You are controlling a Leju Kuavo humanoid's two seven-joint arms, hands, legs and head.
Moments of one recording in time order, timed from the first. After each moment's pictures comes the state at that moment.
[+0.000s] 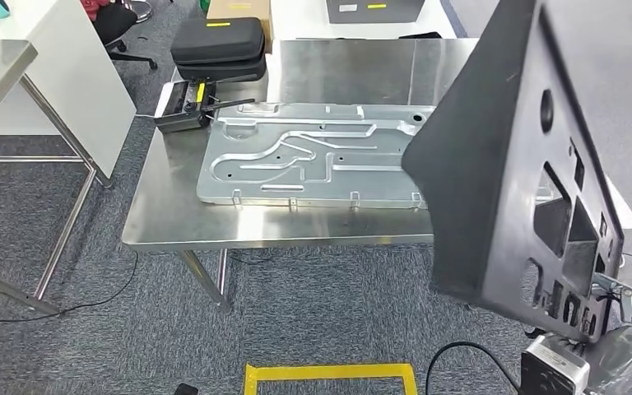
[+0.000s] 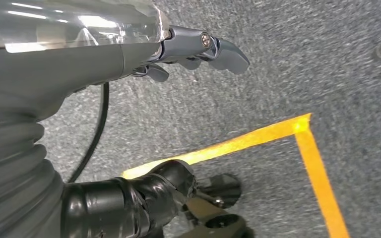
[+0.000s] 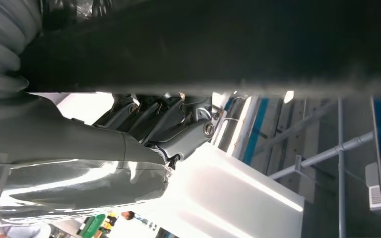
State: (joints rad) left arm -0.07 -0.24 1.00 -0.20 -1.34 0.19 -0.44; right arm 0.26 0.07 -0.03 -1.91 0.72 -0.70 -0.48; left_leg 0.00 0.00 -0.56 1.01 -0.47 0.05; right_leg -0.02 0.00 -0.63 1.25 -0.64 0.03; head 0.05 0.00
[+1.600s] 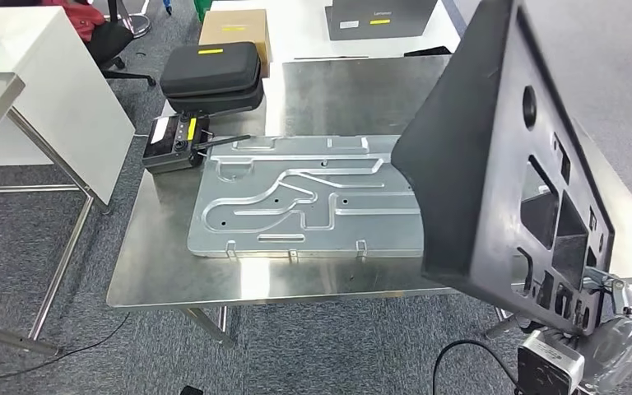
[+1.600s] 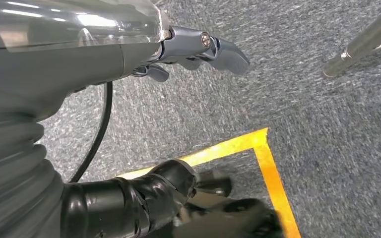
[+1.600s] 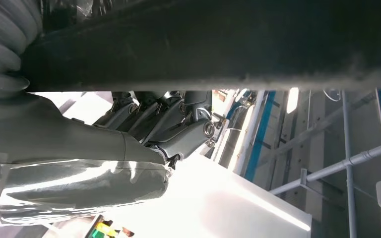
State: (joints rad) left arm -0.07 -0.25 1.00 -0.19 -1.34 0.19 -0.44; right arm 0.25 0.06 -0.01 -1.90 0.72 -0.70 -0.48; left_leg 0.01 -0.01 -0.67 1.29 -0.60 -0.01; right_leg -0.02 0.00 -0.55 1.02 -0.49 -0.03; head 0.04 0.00
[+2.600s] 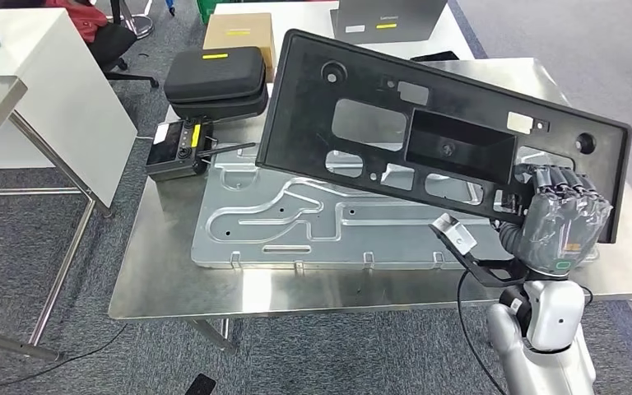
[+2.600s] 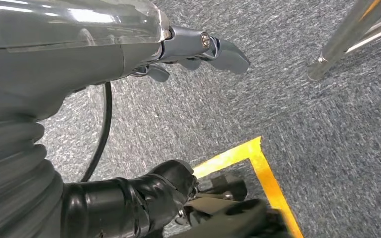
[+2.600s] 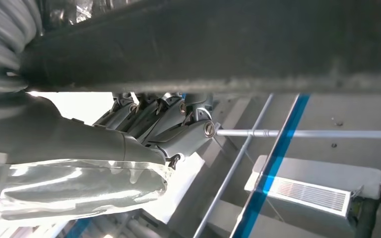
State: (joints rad) left arm -0.11 -0.25 0.92 -0.19 -1.40 0.19 -0.36; right arm -0.22 -0.18 0.13 -1.58 1.39 -0.68 -0.07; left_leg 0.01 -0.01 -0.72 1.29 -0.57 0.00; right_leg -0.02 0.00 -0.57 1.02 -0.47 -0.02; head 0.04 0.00
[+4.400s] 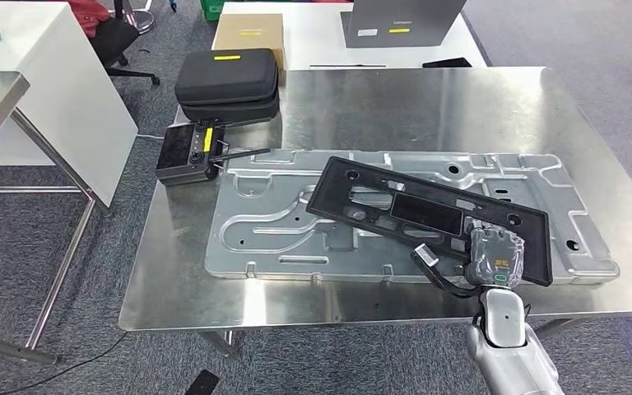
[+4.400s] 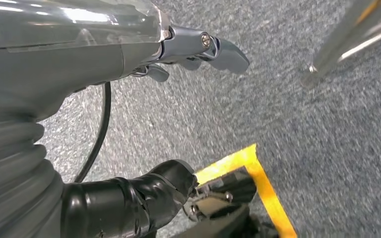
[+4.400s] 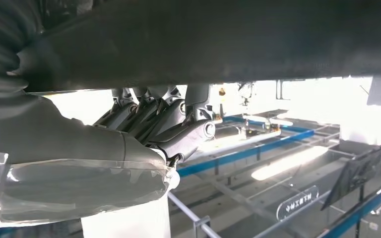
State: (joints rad) left arm -0.12 -0.25 0.87 -0.19 -1.41 0.18 -0.33; right arm -0.32 -0.20 0.19 -0.81 1.46 -0.68 0.07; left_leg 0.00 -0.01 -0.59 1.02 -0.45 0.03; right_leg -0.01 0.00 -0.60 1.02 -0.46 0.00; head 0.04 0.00
